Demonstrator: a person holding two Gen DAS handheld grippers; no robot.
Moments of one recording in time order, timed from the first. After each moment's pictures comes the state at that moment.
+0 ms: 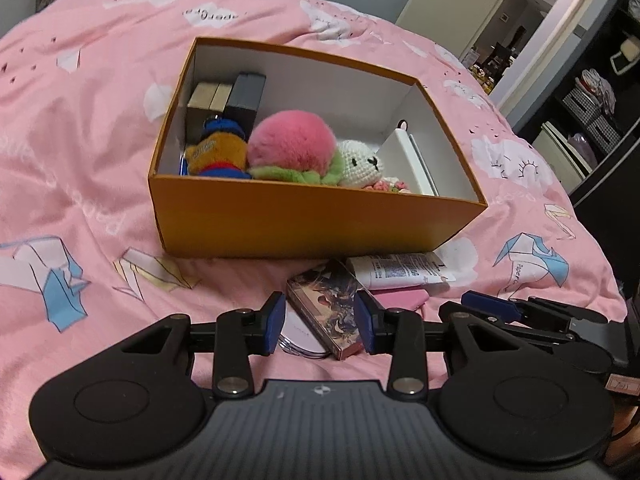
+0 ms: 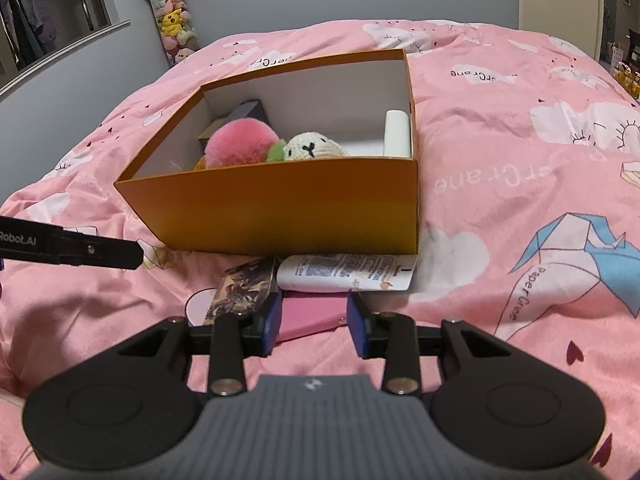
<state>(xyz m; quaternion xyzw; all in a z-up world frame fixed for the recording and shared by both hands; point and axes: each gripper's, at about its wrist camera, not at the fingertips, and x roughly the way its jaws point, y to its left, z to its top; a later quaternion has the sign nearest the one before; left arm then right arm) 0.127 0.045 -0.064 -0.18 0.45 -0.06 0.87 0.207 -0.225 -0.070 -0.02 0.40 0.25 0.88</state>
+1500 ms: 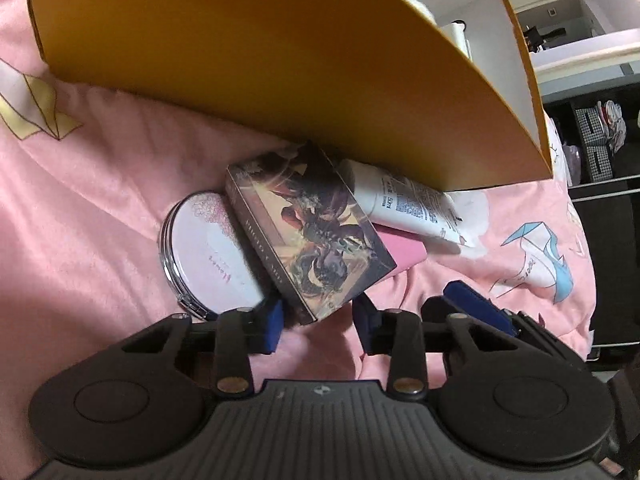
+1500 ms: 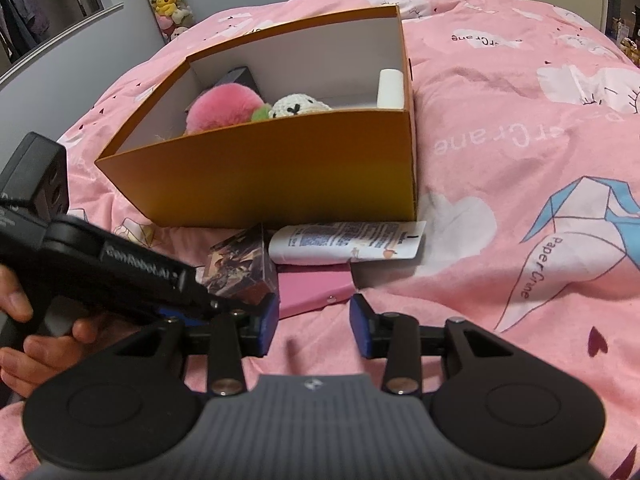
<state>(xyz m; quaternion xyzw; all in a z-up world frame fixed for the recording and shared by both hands) 0.184 0.017 -0.170 -0.34 0.58 -0.10 0.74 0.223 -0.230 -0.092 -0.02 0.44 0.26 0.86</state>
